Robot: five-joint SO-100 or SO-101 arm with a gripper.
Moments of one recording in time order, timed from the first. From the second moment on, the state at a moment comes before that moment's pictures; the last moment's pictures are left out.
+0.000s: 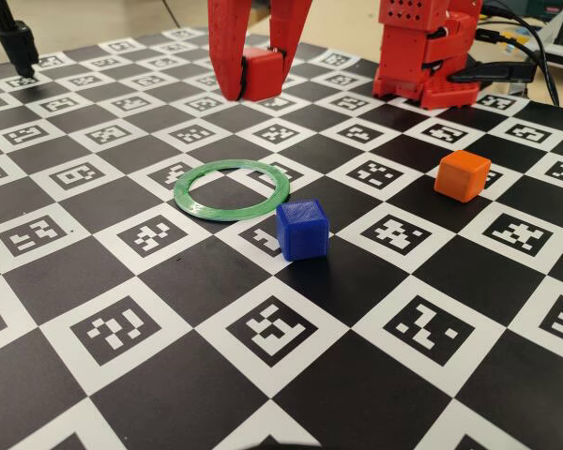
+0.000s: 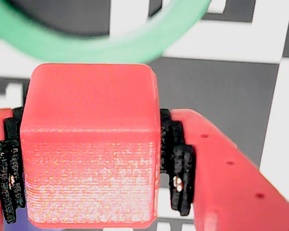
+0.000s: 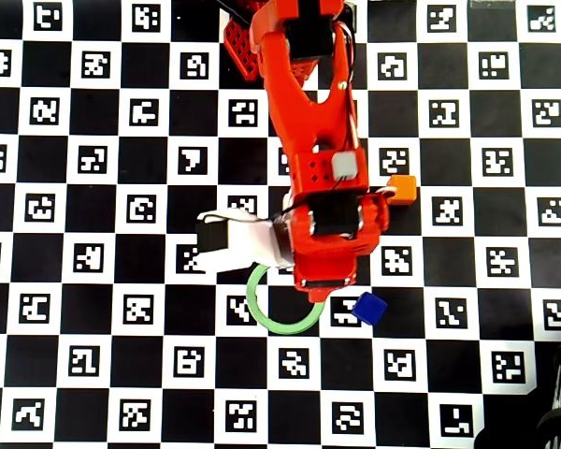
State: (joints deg) arm -3.6 74.9 76.0 81.6 1.4
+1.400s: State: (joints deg) arm -0.6 65.0 84.3 64.2 -2.1
